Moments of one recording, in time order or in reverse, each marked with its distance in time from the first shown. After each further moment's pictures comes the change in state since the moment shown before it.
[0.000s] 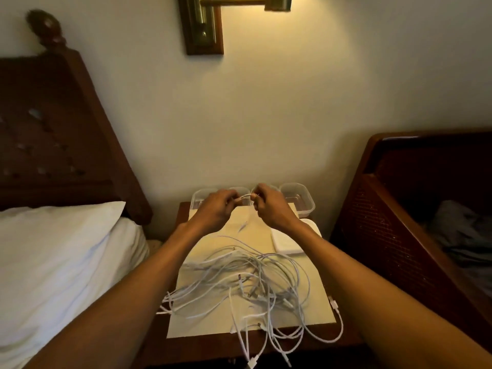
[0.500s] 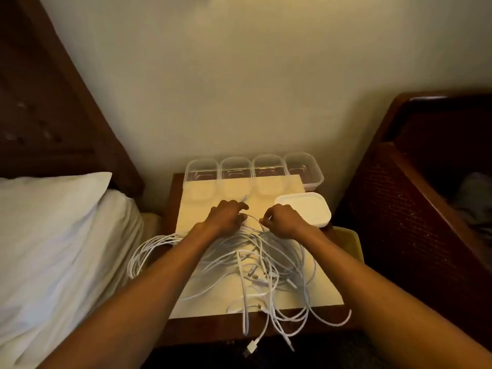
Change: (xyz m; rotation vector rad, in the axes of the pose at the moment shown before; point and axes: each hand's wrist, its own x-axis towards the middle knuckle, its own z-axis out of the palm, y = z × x) left_hand -0.008 -0.045 0.102 0.233 -0.347 -0.130; right_hand -0.014 0.104 0.046 -0.468 -0.374 0.224
